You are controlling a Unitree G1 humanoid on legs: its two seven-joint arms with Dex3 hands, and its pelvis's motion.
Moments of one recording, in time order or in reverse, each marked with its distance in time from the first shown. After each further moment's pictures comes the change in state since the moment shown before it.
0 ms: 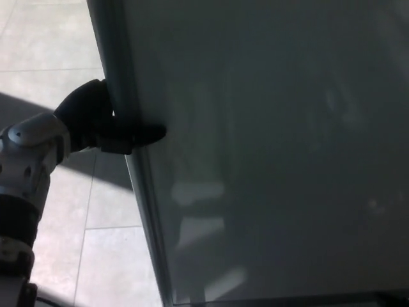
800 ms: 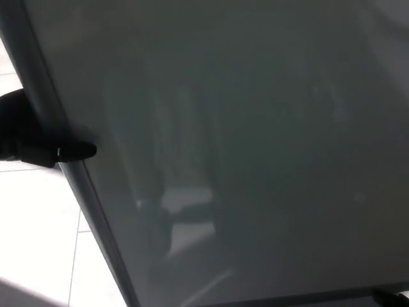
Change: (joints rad) left_arm -0.018 0.239 0.007 0.171 -0.046 -0.033 -0.282; right_arm -0.009 0.000 0.011 0.000 -0.005 0.000 -0.001
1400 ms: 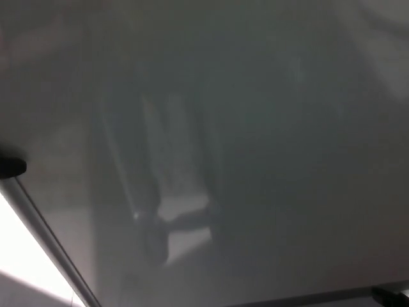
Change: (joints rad) left_arm 0.027 0.173 0.082 0.158 -0.008 0.001 -0.134; right_arm -0.004 -0.001 0.007 0.000 -0.005 0.000 -0.009
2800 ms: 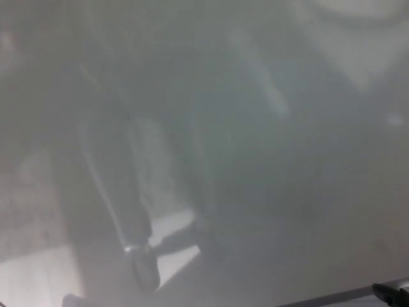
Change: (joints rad) left_arm 0.090 0.250 0.142 0.193 0.030 0.018 -0.140; right_arm -0.012 -0.016 0.024 0.004 -0.030 -0.004 -0.037
